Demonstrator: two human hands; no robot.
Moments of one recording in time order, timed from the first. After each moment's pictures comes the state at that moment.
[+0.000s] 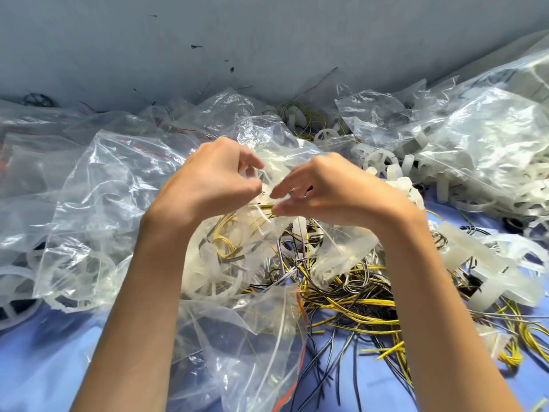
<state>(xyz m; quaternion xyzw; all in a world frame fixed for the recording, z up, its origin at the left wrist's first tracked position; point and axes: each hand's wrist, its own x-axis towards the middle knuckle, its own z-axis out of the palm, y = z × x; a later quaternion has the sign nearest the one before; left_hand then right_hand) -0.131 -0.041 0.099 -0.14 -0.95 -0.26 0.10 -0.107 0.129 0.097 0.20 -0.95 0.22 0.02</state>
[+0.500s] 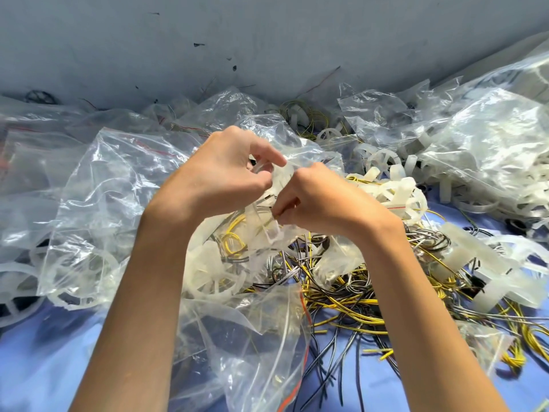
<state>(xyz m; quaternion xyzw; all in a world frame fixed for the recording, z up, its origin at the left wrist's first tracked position) -0.120 -0.039 0.111 -0.23 -0.91 -0.33 0.09 -0.114 0.111 0.081 0.20 -0.96 0.17 0.05</state>
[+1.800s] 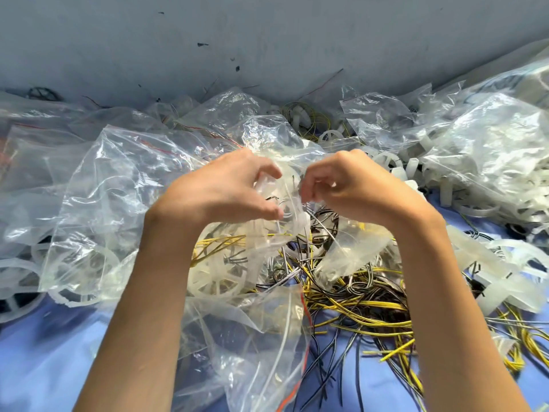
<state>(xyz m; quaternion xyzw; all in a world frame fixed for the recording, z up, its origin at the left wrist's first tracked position) -0.130 -0.044 0.101 -0.22 -0.96 -0.17 -0.01 -0.107 0.139 0.100 0.17 -0.96 0.23 0.06</state>
